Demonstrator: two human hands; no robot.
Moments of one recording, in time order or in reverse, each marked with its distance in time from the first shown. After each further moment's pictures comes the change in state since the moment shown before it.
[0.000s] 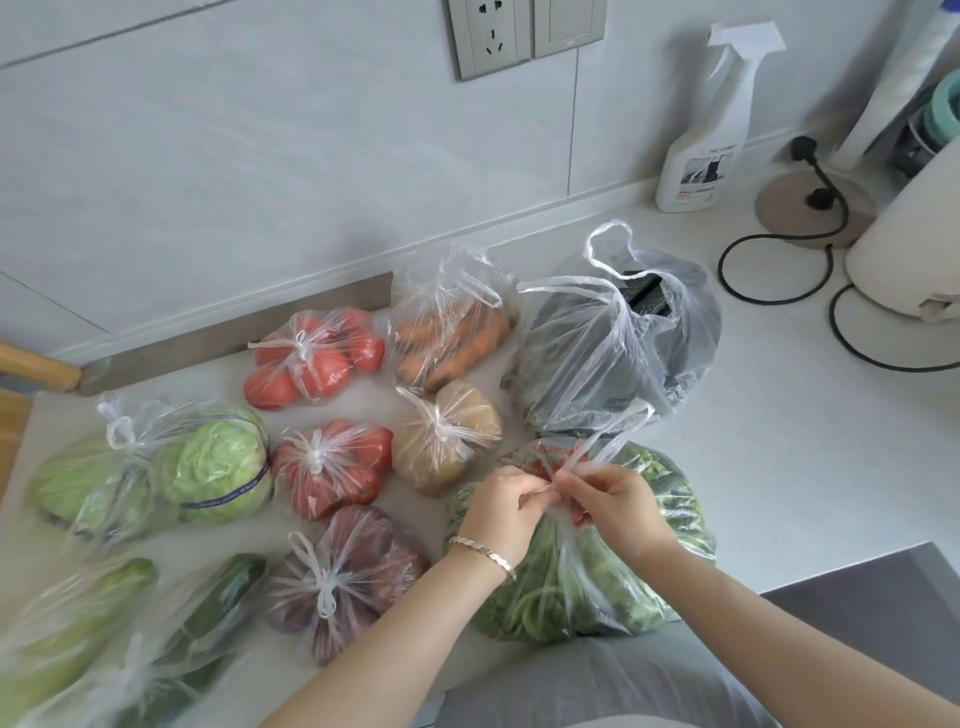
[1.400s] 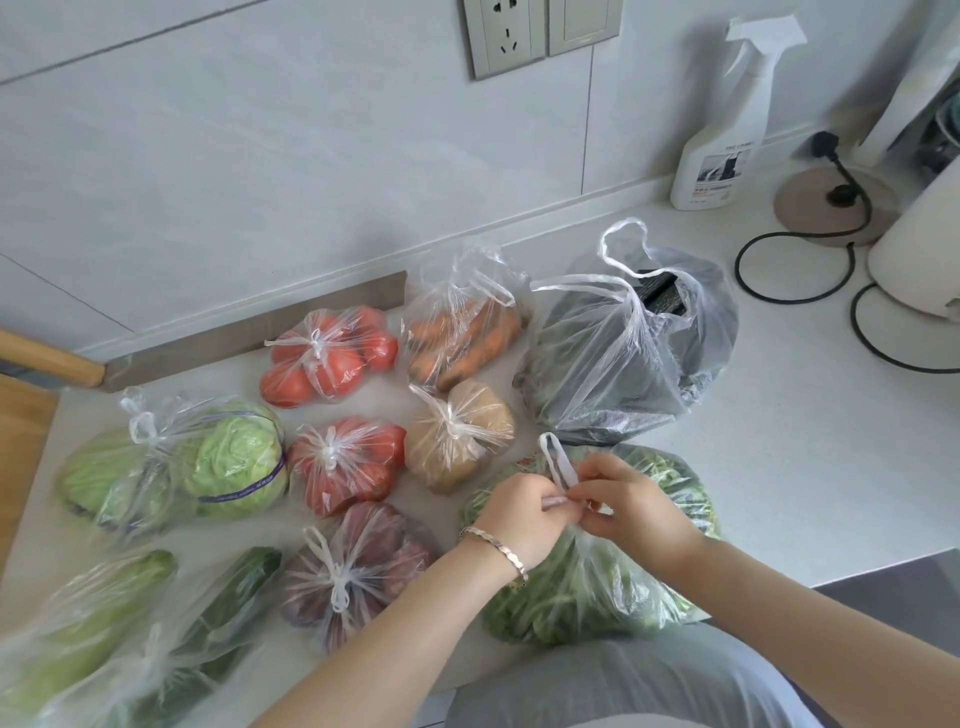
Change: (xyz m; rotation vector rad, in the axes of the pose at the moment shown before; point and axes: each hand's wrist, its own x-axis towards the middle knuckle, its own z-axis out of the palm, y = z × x) left_hand -0.006 0.016 -0.008 0.026 -0.207 -0.088; right_hand 0.010 0.016 -0.016 -0.729 -0.217 -0.629
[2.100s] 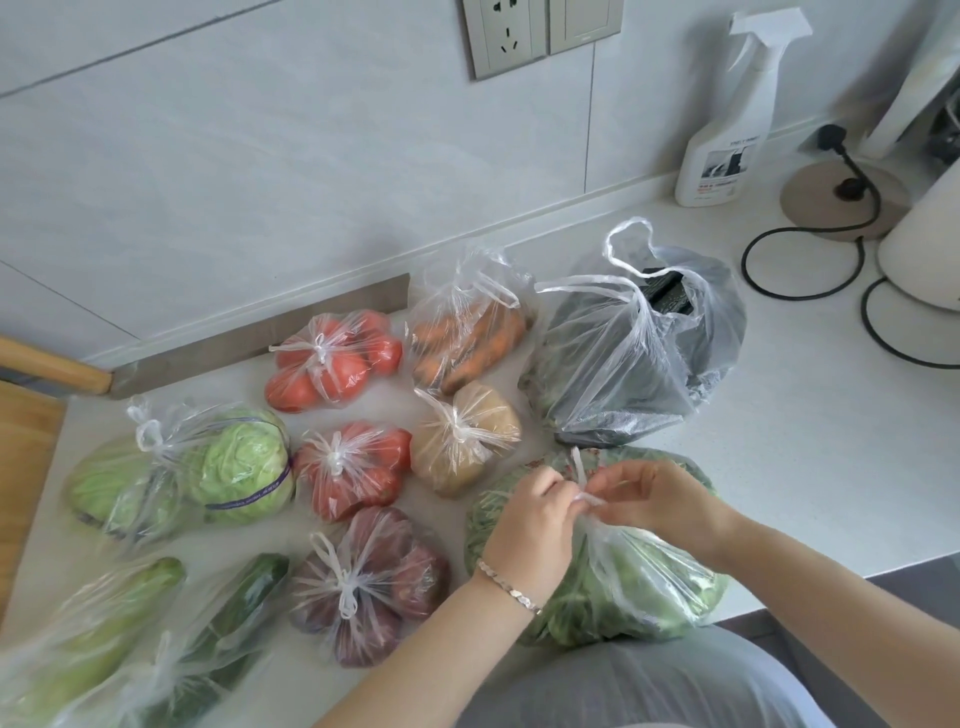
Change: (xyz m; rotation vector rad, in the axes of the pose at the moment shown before) left_hand -0.005 -0.014 0.020 0.229 0.328 0.354; right_hand 0.002 -0.008 -0.029 0.761 -0.139 0.471
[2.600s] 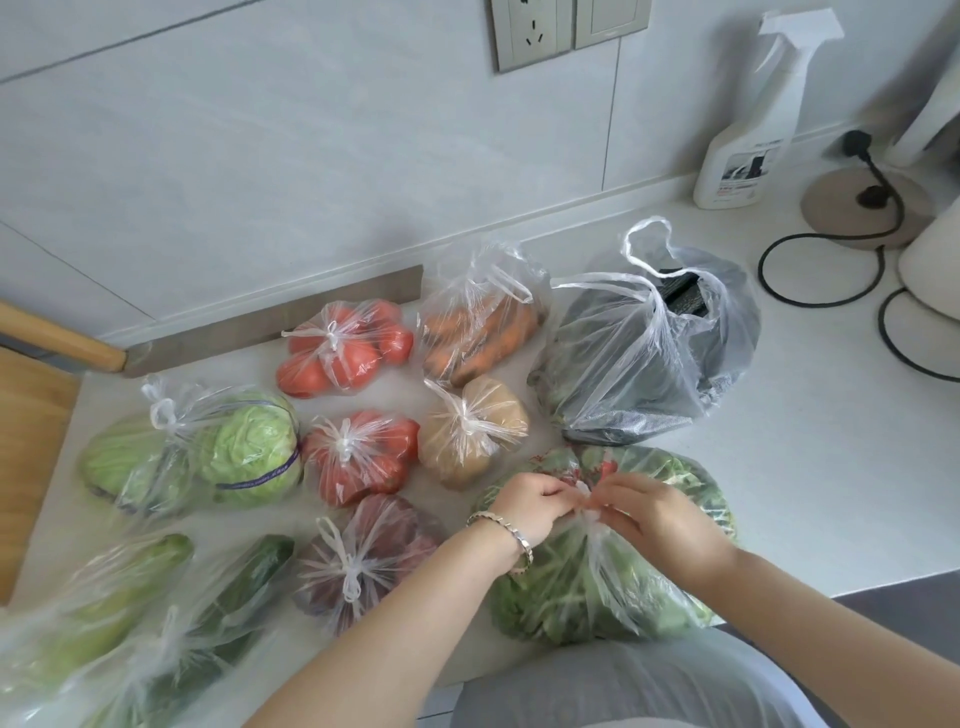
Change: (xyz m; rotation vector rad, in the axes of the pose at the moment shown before) left_hand 0.020 -0.005 -0.015 -0.472 -0.331 -0.604; right_hand 0.001 0.026 0.007 -0.884 0.173 -0.632
